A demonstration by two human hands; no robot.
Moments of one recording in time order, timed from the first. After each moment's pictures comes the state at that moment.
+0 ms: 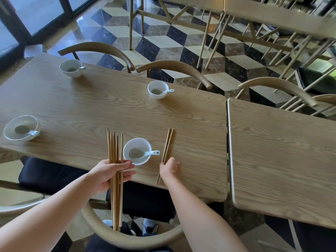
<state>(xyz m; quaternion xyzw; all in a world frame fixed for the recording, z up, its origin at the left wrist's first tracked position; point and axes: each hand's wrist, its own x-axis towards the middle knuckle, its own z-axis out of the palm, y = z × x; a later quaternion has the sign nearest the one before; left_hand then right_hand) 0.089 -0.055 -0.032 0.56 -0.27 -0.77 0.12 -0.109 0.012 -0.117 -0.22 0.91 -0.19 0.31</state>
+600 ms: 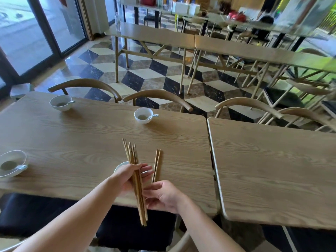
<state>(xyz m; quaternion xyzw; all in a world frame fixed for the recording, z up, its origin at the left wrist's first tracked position) -0.008 -0.058 -0.010 0.47 -0.22 -0.84 0.14 -0.119 0.072 -0.004 -0.20 0.54 -0.40 0.71</state>
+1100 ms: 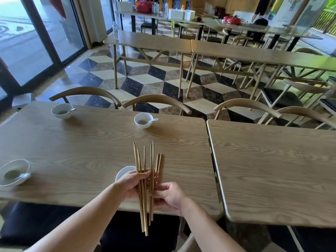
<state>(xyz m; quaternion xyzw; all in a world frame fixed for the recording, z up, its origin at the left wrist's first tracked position) -0.005 -0.050 -0.011 0.44 -0.30 -0.84 0.08 -0.121 0.079 0.007 -0.18 0.60 -0.44 0.64</state>
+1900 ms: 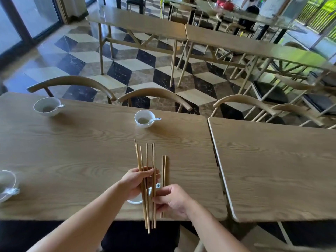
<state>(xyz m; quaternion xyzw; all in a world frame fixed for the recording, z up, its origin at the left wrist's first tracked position) 0.000 -0.126 -0.029 0.42 -0.27 -0.86 0.09 -0.101 0.013 0.008 -0.18 0.64 -0.40 0.63</state>
